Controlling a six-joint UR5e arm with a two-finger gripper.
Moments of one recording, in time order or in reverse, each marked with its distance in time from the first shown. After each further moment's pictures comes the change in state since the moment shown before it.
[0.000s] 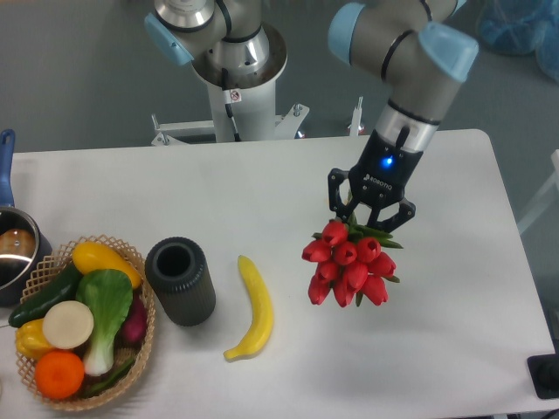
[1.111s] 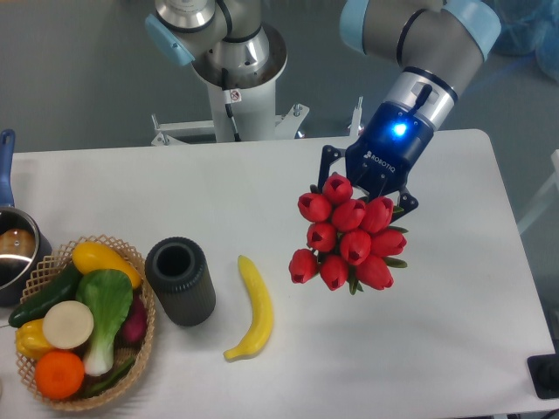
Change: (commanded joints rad) arm 0.029 -0.011 -0.005 0.040 -0.235 -0.008
